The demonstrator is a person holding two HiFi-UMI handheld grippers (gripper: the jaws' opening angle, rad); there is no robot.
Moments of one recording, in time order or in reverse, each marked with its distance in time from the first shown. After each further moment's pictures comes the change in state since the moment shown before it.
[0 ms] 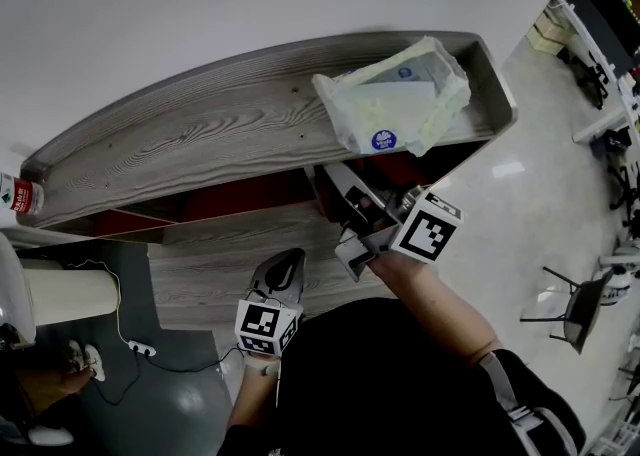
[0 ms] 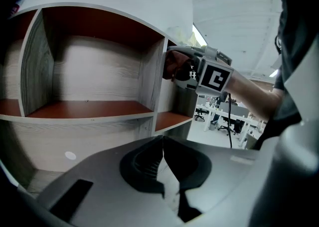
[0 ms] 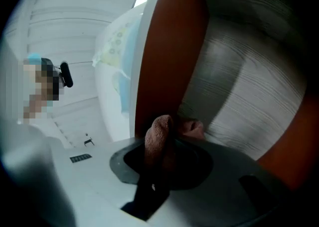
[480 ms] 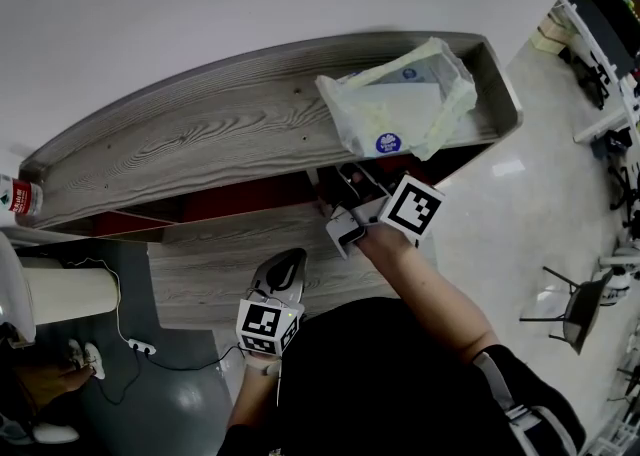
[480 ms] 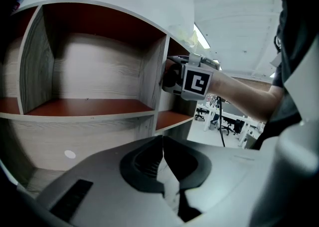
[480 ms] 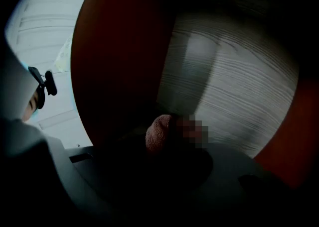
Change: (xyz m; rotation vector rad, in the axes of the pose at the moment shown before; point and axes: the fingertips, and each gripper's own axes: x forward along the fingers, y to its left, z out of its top) left arm 0.004 0.003 -0.002 -0.009 0.008 0.001; right arm 0.021 -0.047 0.001 0.108 -0.066 -0.042
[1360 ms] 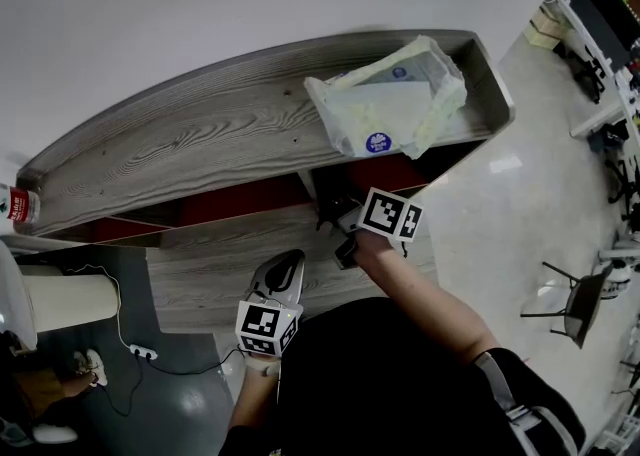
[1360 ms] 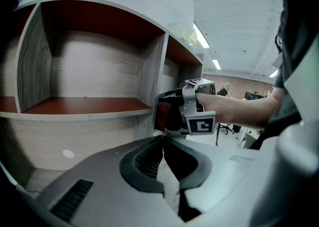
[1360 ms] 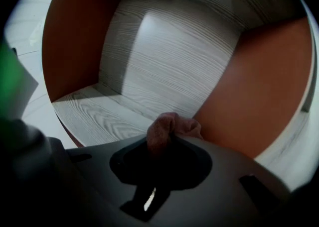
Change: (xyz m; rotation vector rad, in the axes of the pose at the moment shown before) left arm 0.004 -0.002 -0.003 0.002 0.010 -0.011; right arm -0.056 -0.118 -0.080 0.087 0.202 -0.411
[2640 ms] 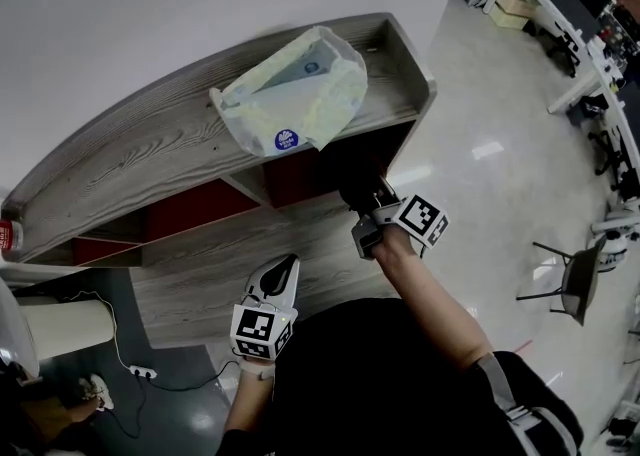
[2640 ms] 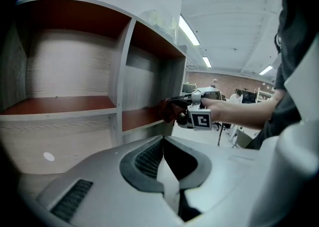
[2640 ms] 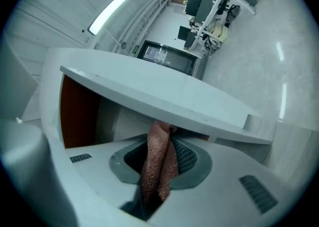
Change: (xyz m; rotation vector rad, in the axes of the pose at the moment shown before) left arm 0.034 -0.069 -0.001 0.050 0.027 -0.097; right arm -0.143 -0.088 0.107 0.108 -0.381 -0.104
